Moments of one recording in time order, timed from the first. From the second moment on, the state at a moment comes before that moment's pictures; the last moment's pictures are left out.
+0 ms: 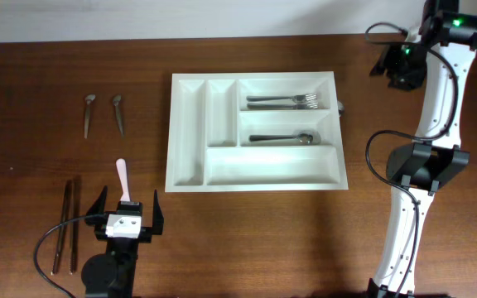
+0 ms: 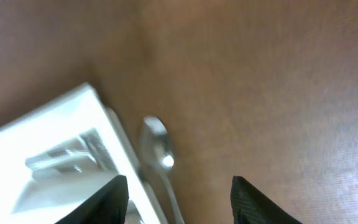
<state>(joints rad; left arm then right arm) -0.01 0.01 0.03 -0.10 0.01 0.22 -0.23 2.71 3.04 -1.66 -0.27 0.24</state>
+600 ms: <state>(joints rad) -0.01 0.01 0.03 -0.10 0.01 0.22 -0.23 2.71 2.61 -1.64 -0.26 0.01</state>
